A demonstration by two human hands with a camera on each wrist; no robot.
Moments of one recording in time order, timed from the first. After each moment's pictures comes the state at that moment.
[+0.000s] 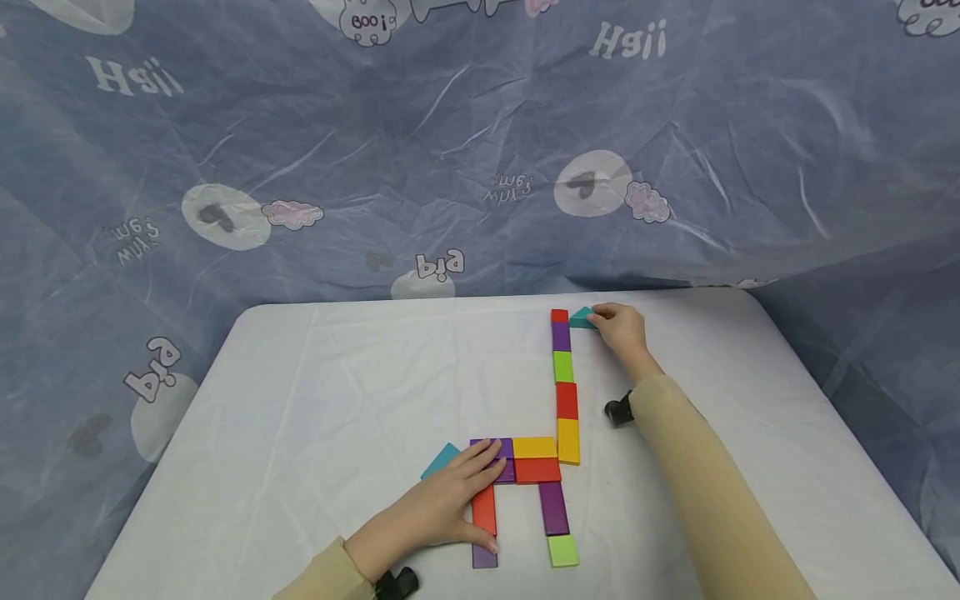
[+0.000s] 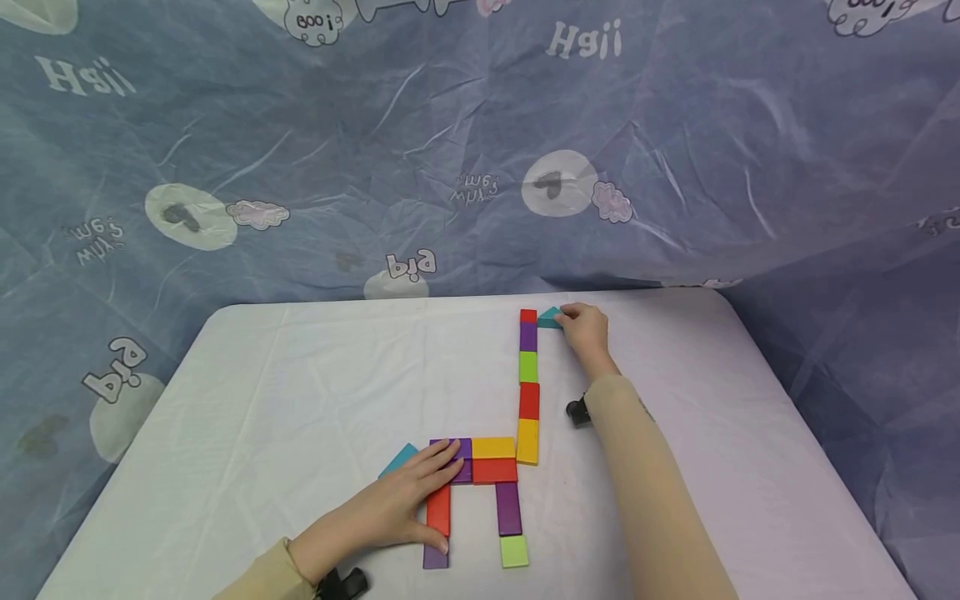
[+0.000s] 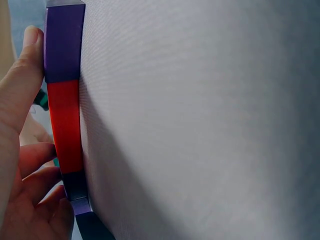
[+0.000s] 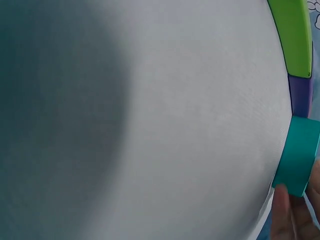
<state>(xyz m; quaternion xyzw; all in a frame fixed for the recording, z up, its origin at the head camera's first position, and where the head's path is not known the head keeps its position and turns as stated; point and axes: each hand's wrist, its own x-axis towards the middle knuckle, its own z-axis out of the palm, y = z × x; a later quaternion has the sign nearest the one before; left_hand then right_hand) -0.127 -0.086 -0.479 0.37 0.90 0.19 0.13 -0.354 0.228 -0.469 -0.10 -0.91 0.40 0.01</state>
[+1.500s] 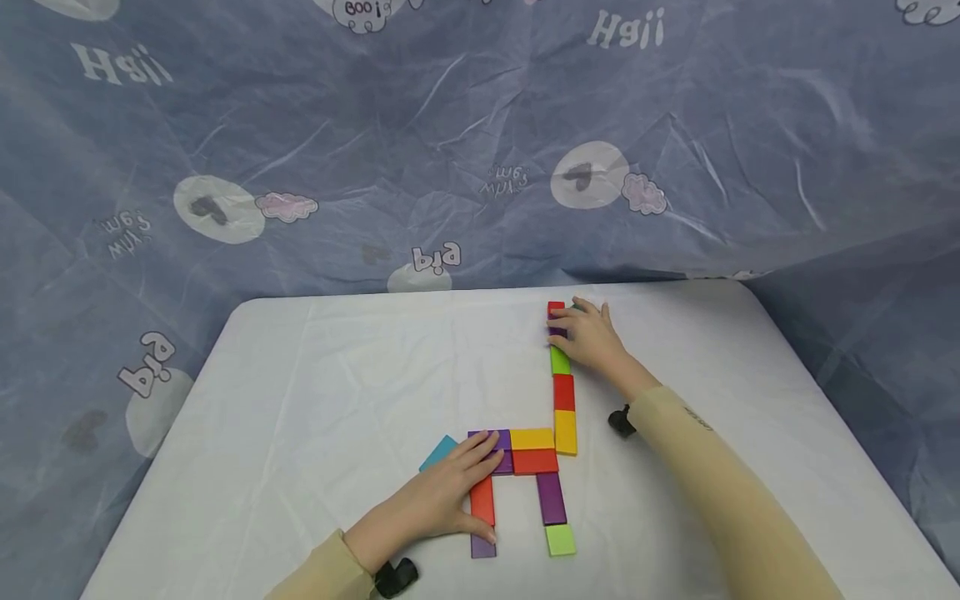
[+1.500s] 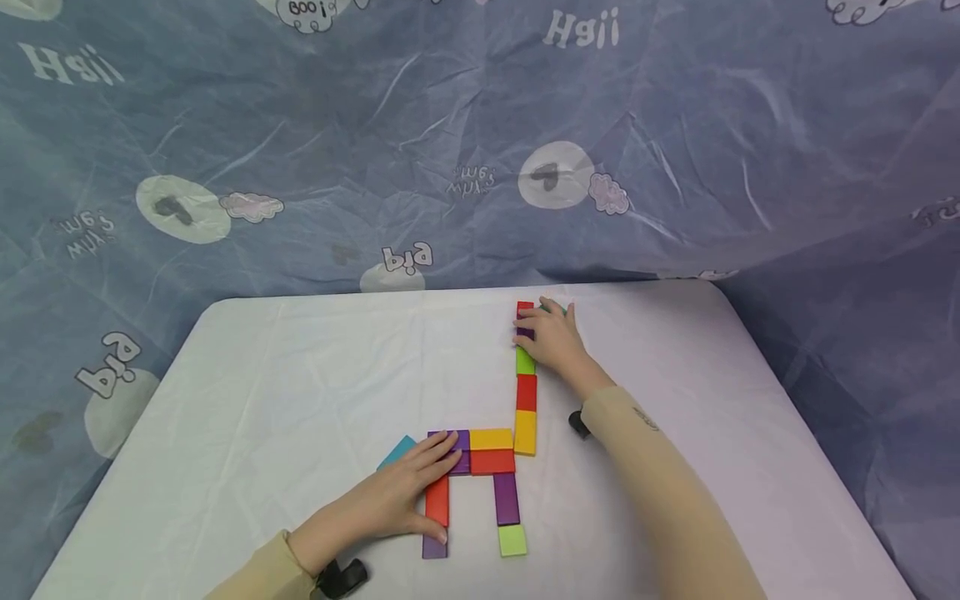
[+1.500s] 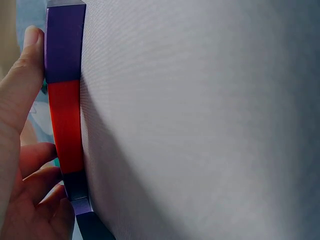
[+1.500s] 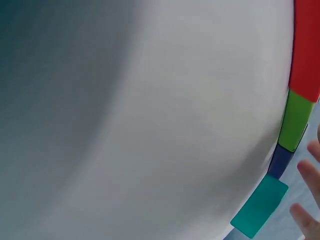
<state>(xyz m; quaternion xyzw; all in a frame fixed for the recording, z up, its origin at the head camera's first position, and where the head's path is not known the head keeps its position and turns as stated) -0.129 -0.086 -0.477 0.37 0.90 0.20 0.14 -0.324 0.198 -0.460 0.18 -0.97 0.15 0.01</state>
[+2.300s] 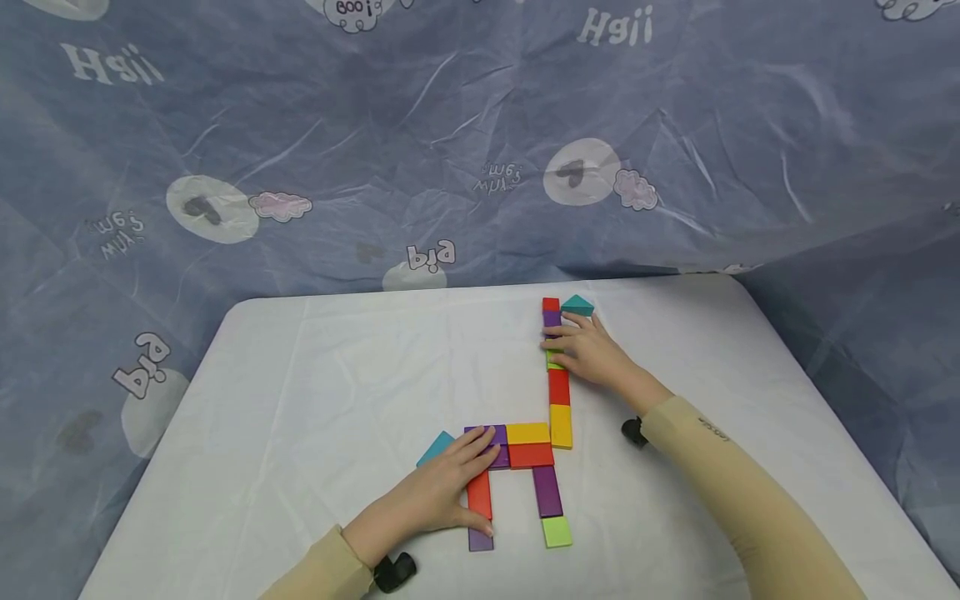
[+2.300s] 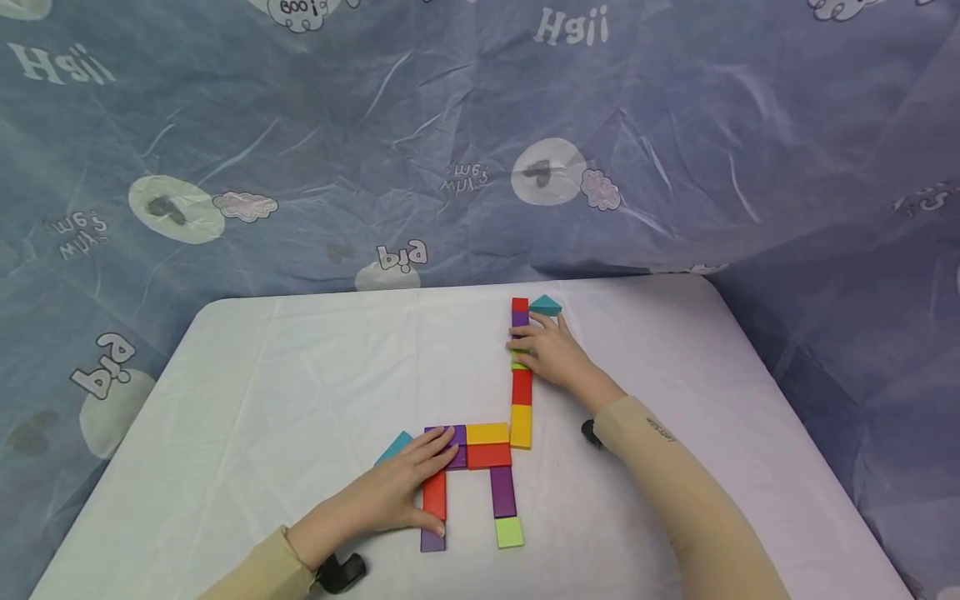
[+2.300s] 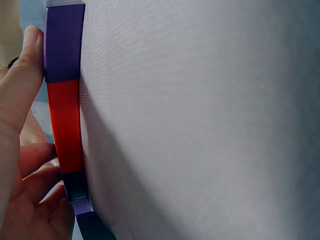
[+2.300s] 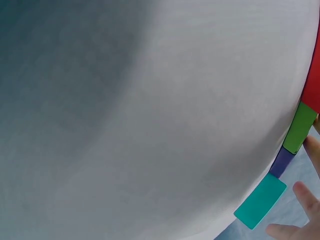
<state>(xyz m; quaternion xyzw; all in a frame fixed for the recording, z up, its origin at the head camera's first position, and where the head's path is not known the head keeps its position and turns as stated) -0.129 -0.084 -0.479 0.36 0.90 0.20 0.14 -0.297 0.212 -0.463 0.27 -0.95 0.13 -0.02</state>
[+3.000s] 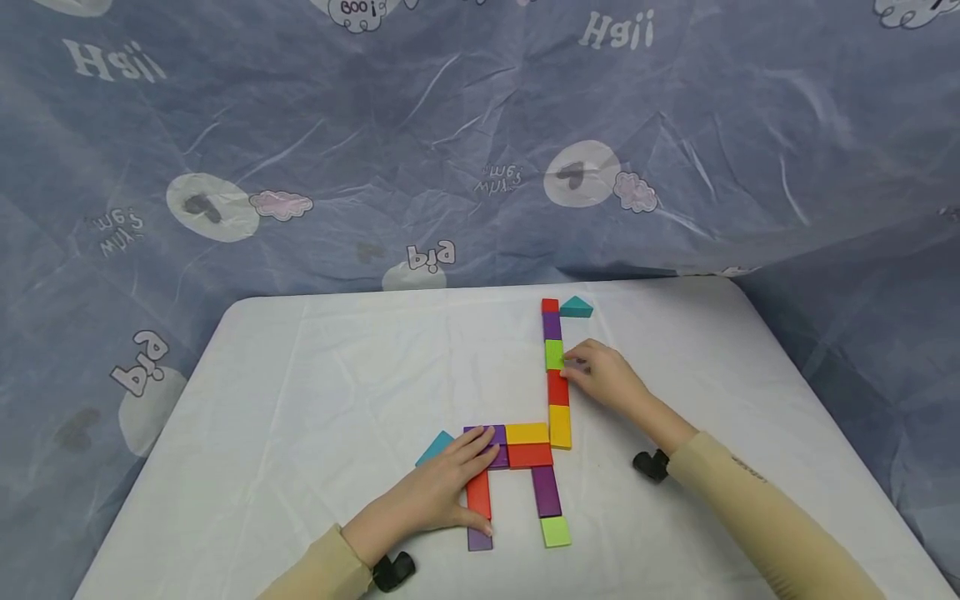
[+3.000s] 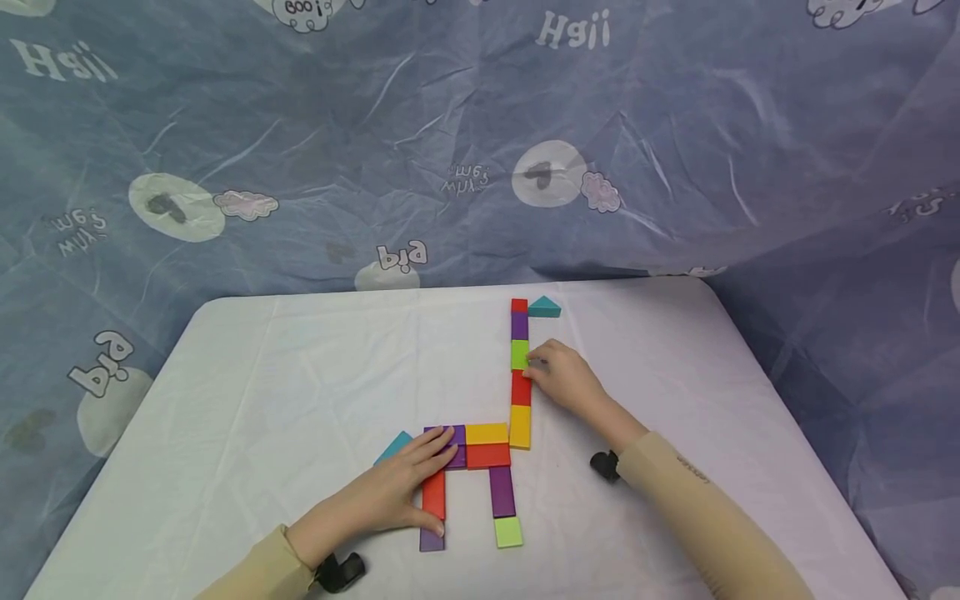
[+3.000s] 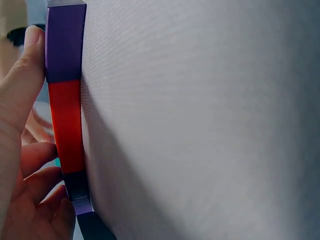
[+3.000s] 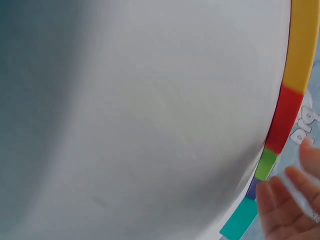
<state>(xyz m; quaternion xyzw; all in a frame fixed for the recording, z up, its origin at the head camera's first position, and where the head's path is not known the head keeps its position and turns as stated) -0.128 -0.085 -0.476 0.36 0.90 0.19 0.14 -0.254 0.214 -0.457 0.14 -0.96 0.23 -0.02</state>
